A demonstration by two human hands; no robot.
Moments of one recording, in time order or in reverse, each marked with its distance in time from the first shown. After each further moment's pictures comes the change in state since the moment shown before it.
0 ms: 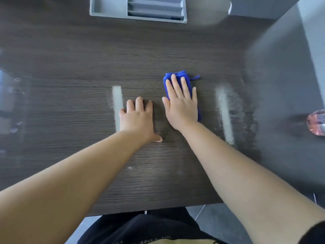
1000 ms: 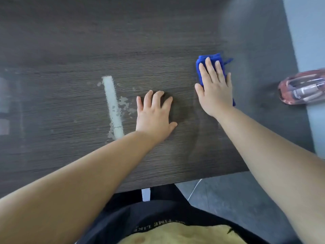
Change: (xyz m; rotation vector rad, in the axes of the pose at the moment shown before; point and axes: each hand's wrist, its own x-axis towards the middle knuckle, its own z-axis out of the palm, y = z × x) left_hand -0.011 0.151 0.030 -0.113 0.070 0.213; right_hand -0.052 0.203 -0.022 0.008 -0.025 0.125
